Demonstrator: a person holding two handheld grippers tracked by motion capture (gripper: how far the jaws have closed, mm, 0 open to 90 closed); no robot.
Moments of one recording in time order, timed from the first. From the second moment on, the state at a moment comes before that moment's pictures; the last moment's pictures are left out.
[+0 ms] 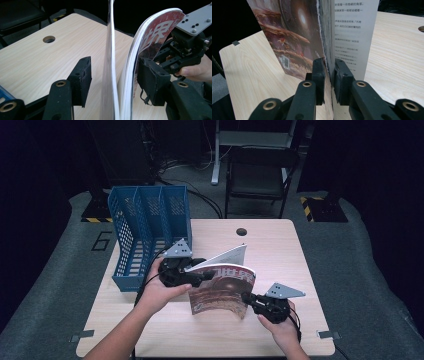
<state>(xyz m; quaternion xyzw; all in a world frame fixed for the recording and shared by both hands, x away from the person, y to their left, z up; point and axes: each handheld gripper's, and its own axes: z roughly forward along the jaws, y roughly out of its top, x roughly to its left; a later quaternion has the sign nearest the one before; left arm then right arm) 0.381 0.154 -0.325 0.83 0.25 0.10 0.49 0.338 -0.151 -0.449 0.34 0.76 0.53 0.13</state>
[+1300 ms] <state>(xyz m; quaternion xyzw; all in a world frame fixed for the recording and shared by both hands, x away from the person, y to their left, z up) 0.380 0.142 -0.315 0.86 0.21 0.10 0.45 0.347 -0.152 -0.456 0.37 0.75 0.52 0.14</state>
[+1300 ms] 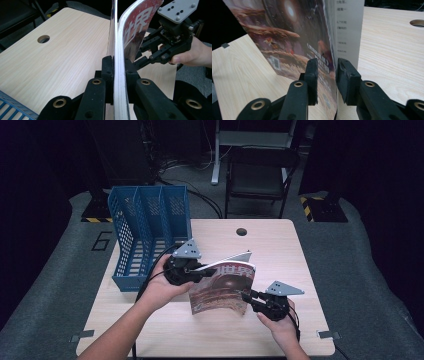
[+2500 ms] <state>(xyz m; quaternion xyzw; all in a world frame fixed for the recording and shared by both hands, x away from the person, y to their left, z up) 0.384 0.135 -0.308 0.91 0.19 0.09 0.36 0.361 -0.150 -0.455 0.37 0.75 0.52 0.16</state>
